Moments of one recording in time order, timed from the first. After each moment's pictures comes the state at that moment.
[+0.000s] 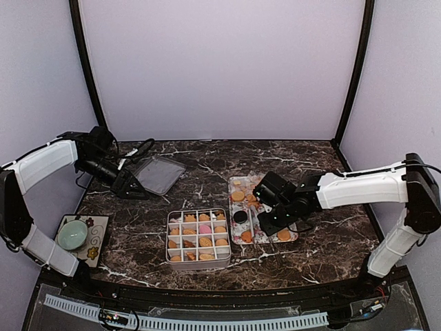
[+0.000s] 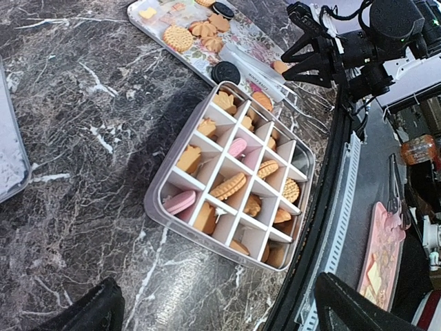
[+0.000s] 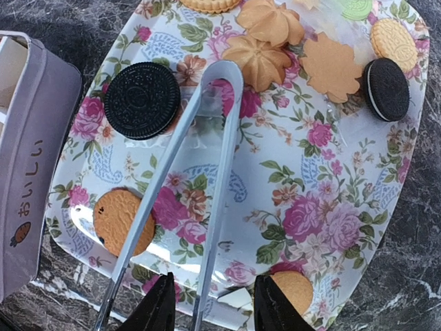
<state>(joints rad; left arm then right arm) -0.17 1.43 1.16 -1.07 0.85 0.54 0.97 1.59 1.00 -0.61 0.22 0.44</state>
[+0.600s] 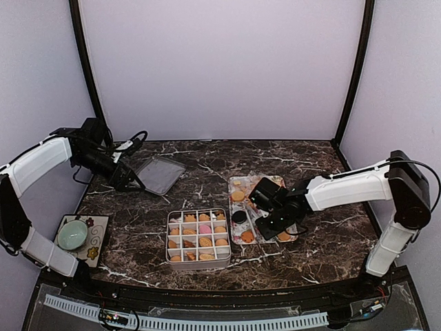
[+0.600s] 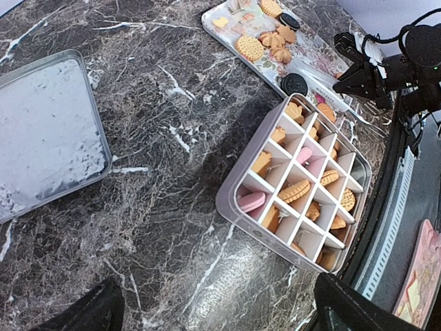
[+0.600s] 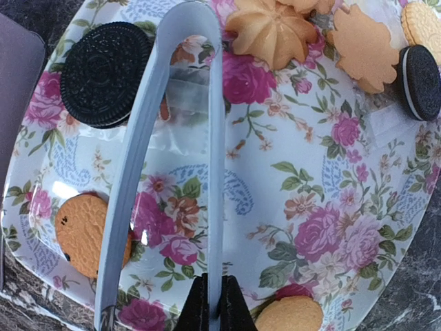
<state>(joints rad) -0.14 1.40 1.21 -1.01 0.65 0.48 0.97 1.70 1.00 -0.57 0.22 0.40</state>
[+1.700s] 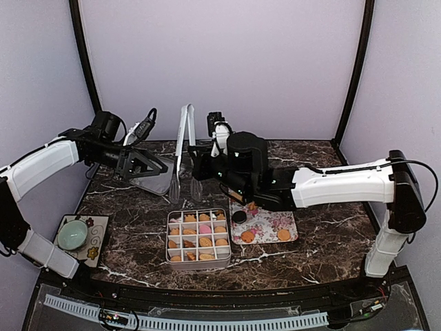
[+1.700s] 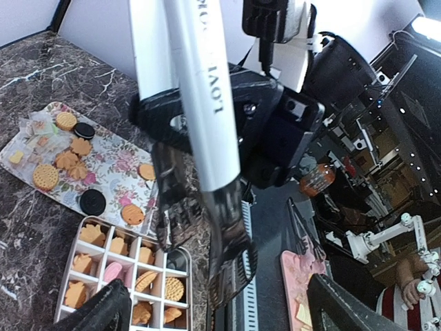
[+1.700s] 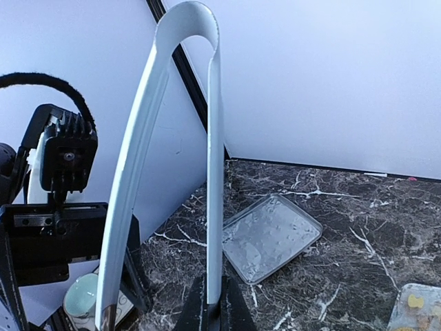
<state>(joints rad) -0.29 1.39 1.20 -0.75 1.29 0.24 1.16 1.74 1.33 0.33 0.39 0.39</state>
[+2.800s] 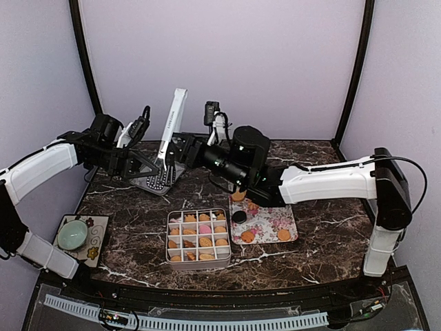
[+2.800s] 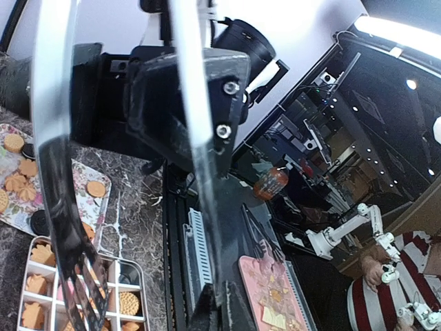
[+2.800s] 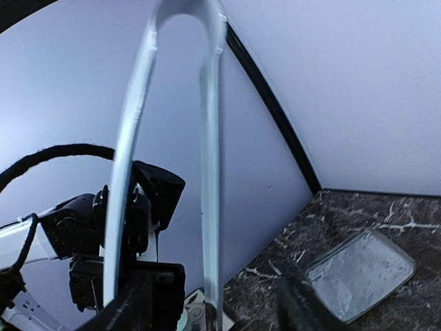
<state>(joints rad) -0.30 1.36 1.16 -0.75 1.51 0.25 1.11 1.86 1.38 0.67 0.11 0.51</state>
